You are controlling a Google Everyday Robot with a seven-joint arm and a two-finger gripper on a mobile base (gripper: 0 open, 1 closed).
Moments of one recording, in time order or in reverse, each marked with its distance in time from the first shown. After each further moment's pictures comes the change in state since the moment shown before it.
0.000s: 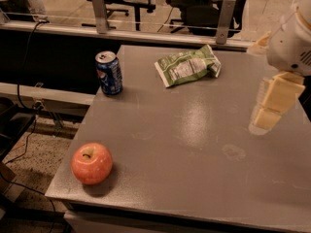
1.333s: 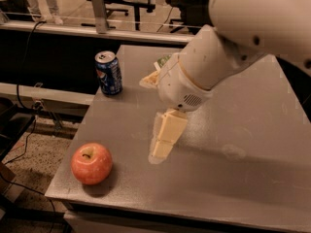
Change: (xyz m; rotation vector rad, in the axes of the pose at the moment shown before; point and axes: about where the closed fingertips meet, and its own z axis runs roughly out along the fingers) arm -0.171 0.071 0.100 -0.205 -0.390 -0.285
